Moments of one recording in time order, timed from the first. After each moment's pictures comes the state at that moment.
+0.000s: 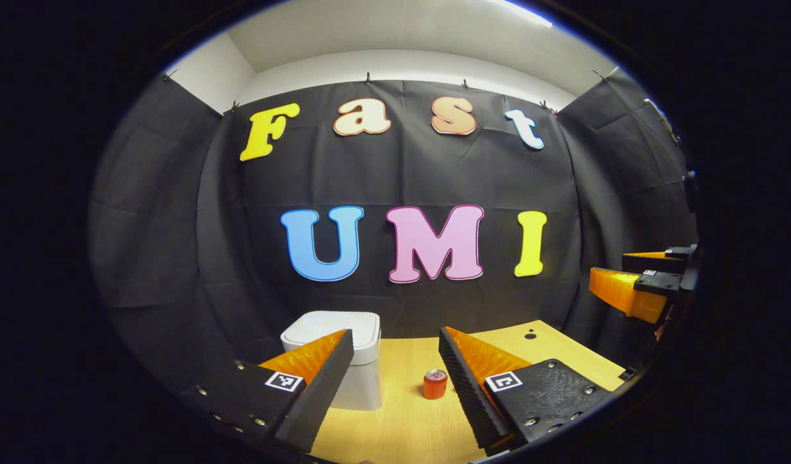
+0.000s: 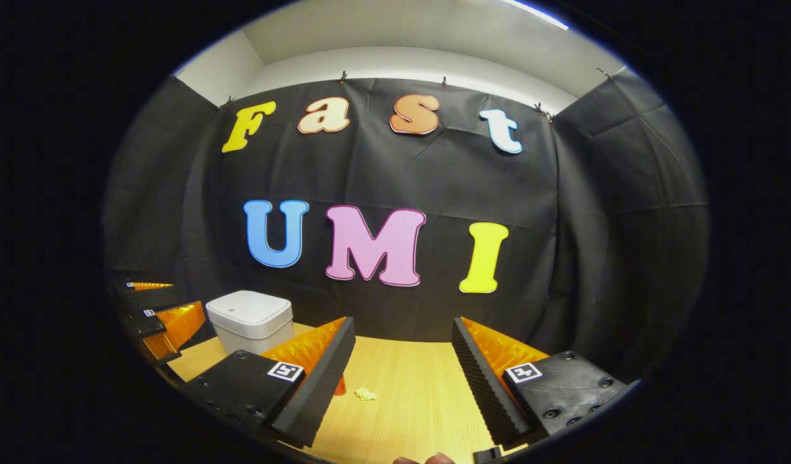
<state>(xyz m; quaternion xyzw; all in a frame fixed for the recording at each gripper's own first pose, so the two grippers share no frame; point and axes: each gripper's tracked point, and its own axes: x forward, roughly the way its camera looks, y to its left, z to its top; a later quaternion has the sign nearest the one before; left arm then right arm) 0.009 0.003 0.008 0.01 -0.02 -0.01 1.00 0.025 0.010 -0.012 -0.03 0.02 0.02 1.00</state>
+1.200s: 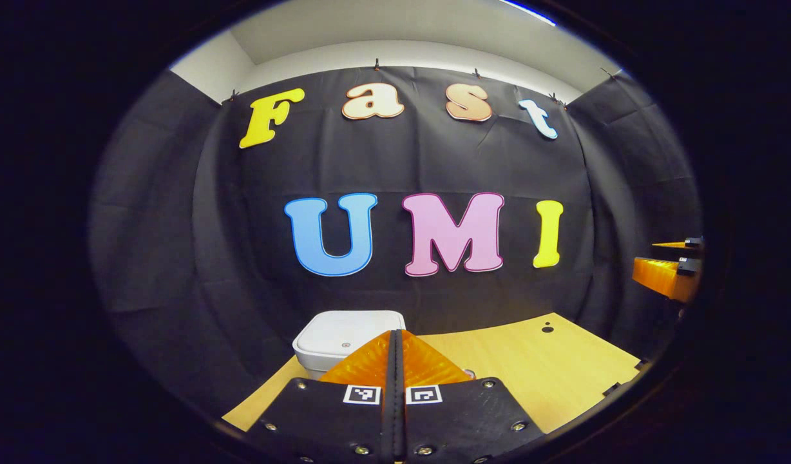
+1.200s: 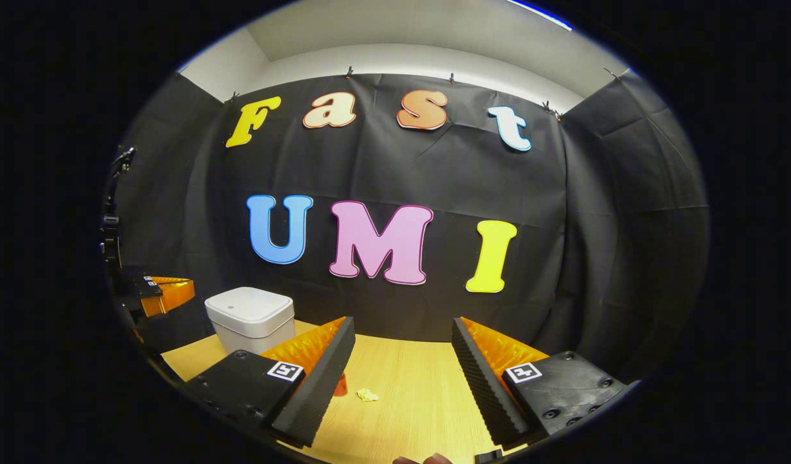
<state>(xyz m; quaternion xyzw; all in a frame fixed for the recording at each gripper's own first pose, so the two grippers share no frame) 0.073 0.073 -0.007 0.03 0.00 0.00 1.00 0.046 0.018 -0.024 -0.04 0.02 0.03 1.00</state>
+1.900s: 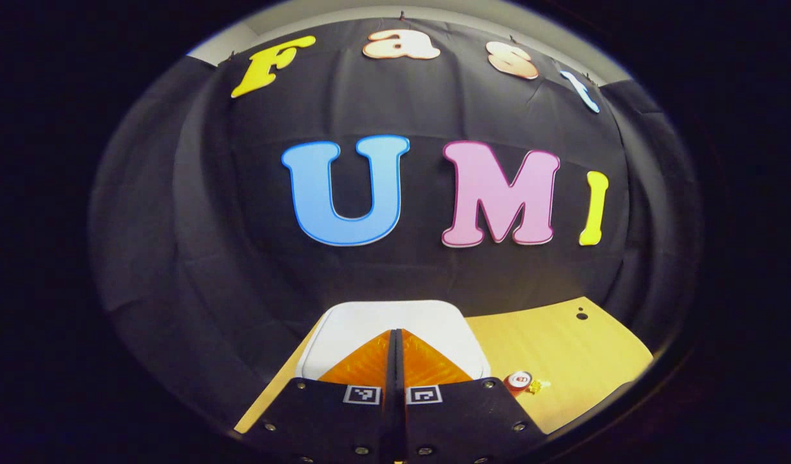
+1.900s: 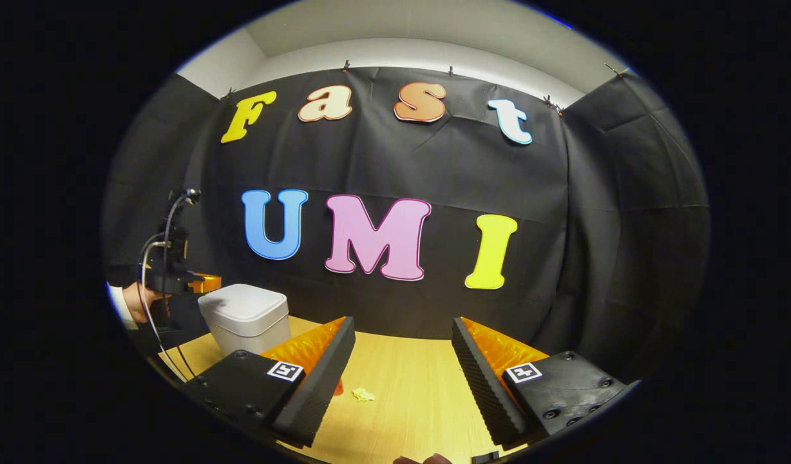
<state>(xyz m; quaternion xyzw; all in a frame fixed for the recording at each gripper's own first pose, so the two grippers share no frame) 0.236 0.158 -0.084 0.00 0.12 0.00 0.99 0.063 0.003 -0.029 -0.04 0.04 0.02 1.00</state>
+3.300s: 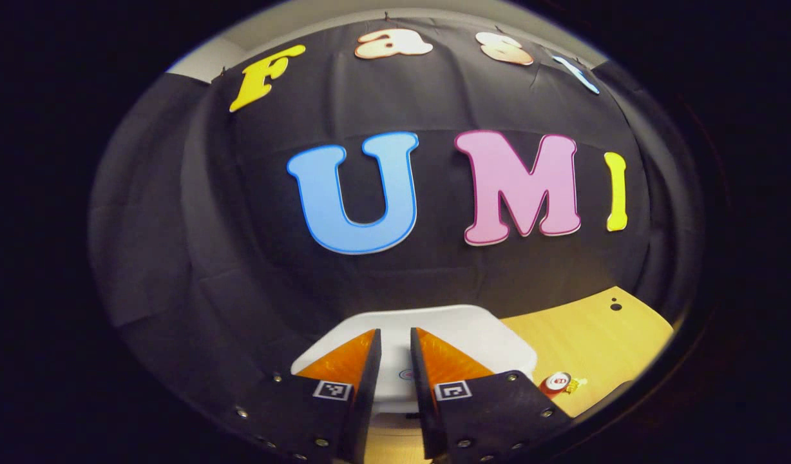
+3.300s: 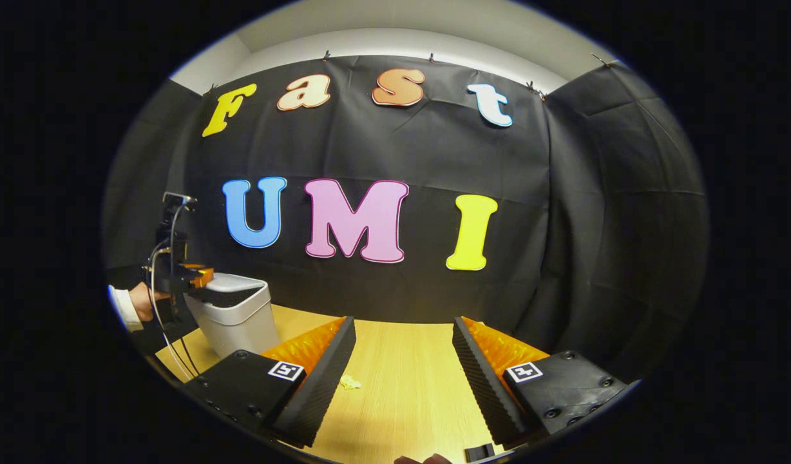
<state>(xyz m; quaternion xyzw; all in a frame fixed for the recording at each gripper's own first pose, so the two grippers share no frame) 0.257 0.165 -0.049 0.07 0.04 0.04 1.00 0.058 -0.029 -0.047 -0.03 0.07 -0.01 1.00</state>
